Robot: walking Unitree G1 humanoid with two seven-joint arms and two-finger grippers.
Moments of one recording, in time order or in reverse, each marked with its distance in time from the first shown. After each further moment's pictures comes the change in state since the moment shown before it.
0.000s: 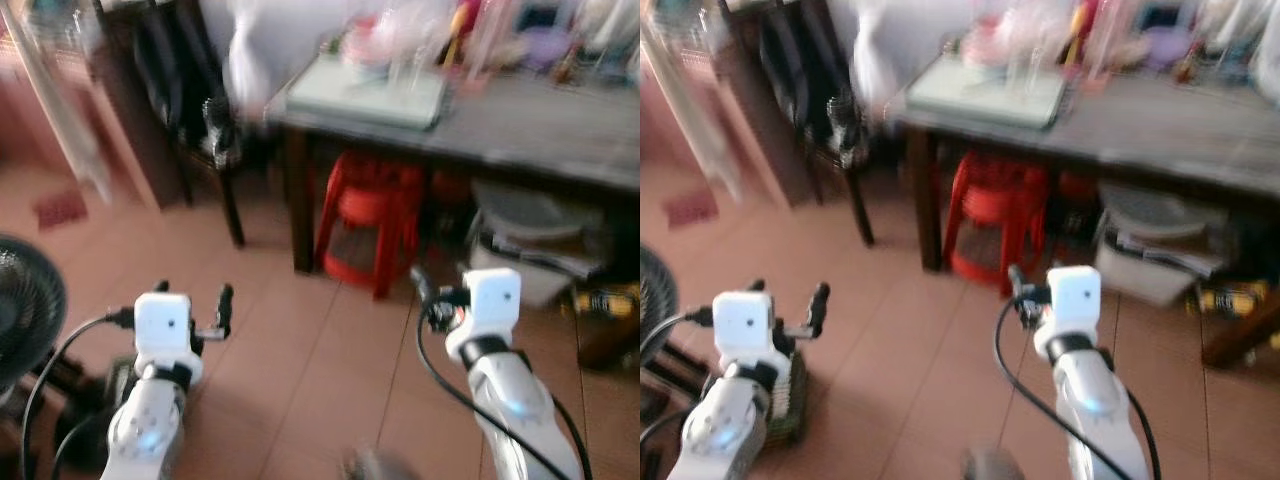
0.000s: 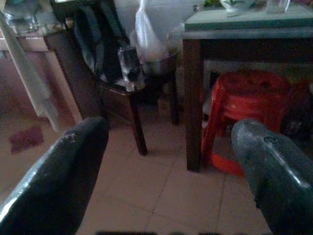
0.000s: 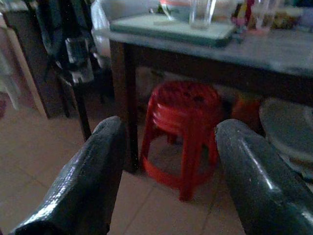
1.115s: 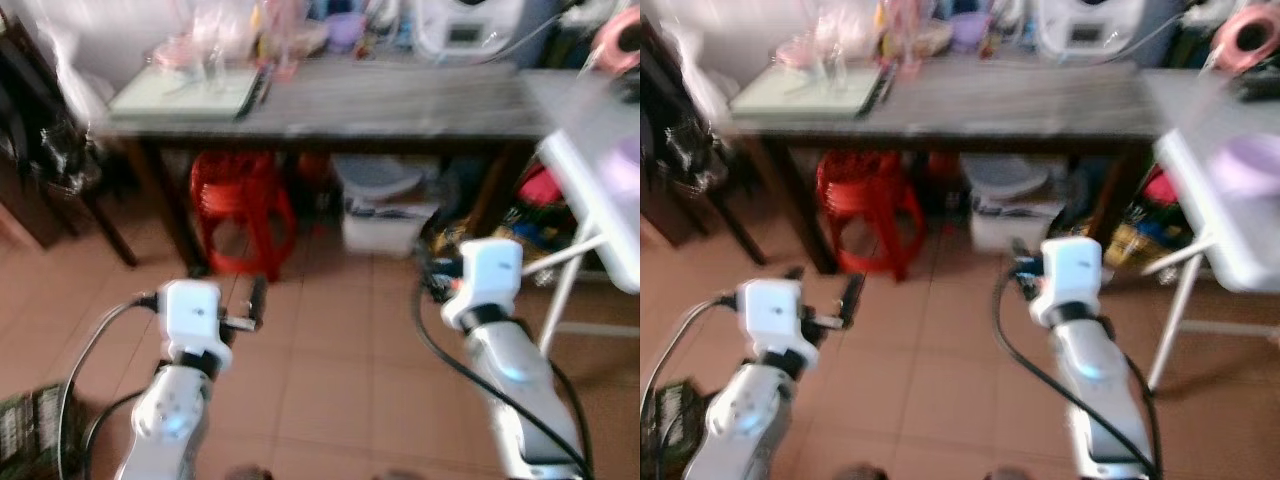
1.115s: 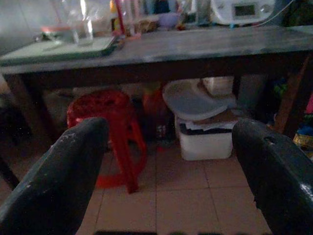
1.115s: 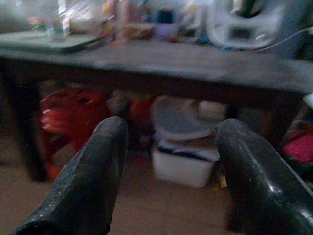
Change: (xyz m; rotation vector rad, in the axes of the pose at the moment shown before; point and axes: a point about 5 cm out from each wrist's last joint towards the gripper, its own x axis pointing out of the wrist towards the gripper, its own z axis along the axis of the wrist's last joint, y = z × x) left arm 0.009 -0.025 0.012 -0.051 -0.033 -0.142; right arm 0.017 -0.003 0.011 -0.041 -0.053 -0.023
